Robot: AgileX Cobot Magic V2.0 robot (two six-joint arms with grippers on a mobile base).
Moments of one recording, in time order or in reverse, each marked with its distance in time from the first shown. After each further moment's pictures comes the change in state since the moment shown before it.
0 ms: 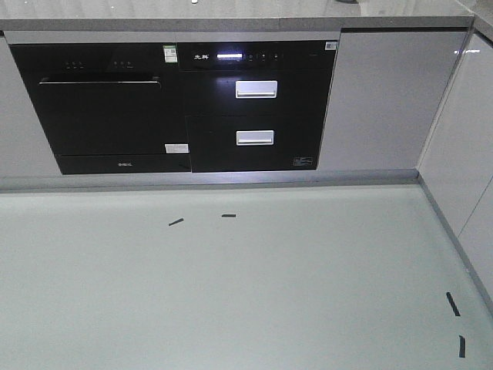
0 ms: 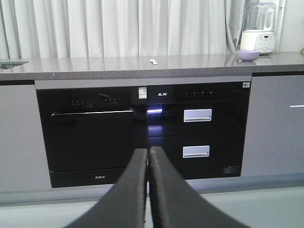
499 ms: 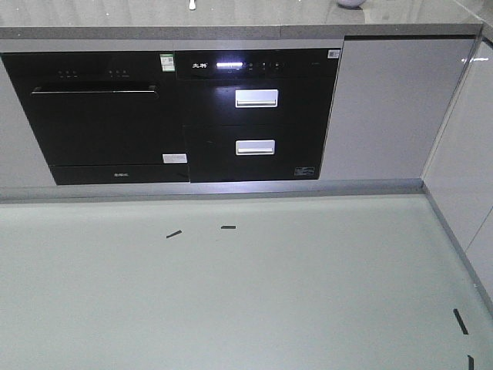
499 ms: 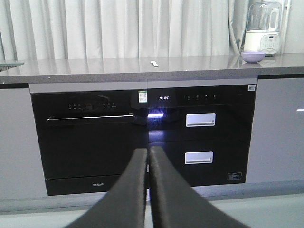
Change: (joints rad) left arm 0.000 0.000 0.000 0.000 0.000 0.000; right arm 0.000 0.000 0.000 0.000 0.000 0.000
